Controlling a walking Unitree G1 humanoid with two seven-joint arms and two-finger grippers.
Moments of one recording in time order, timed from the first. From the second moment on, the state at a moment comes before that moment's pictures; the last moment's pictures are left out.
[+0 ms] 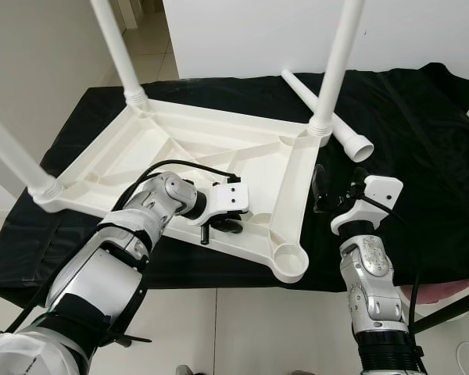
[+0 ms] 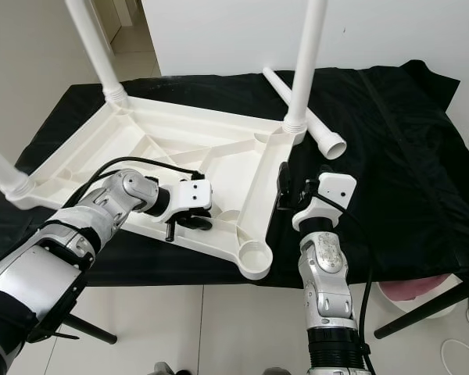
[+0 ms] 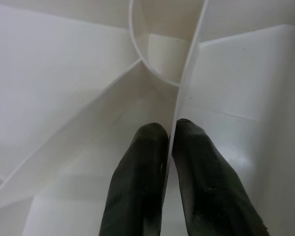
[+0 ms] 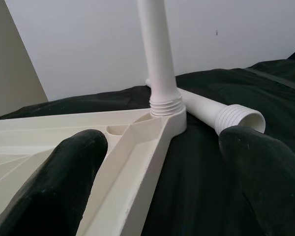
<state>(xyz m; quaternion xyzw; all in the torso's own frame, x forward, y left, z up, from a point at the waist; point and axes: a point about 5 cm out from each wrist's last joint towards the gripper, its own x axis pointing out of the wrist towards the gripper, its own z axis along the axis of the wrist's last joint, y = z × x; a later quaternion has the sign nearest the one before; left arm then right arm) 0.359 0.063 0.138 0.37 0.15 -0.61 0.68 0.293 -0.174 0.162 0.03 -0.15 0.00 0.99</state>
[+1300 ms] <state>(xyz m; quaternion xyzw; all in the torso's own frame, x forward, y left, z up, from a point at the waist) 0.338 0.028 0.201 0.12 -0.07 -0.55 0.82 0.328 -0.177 0.189 0.00 -0.16 -0.01 0.99</state>
